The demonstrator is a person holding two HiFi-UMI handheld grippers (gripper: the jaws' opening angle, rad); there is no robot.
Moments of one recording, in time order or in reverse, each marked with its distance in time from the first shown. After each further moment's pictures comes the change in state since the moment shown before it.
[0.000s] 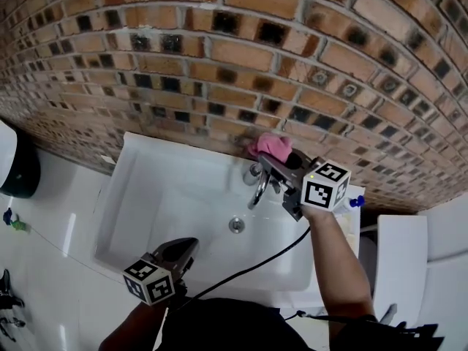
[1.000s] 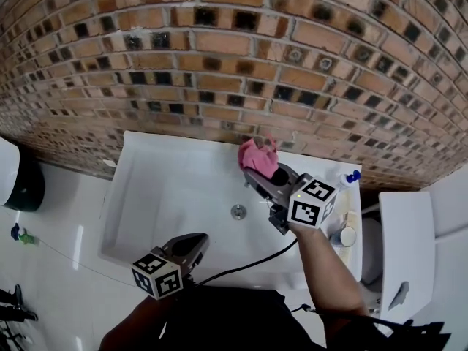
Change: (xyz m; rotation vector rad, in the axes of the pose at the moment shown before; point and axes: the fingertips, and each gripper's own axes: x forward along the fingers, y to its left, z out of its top) left arm -0.009 -0.040 -0.025 0.071 0.060 -0.082; right arm -0.034 0.084 -0.040 0.045 -0.108 0.006
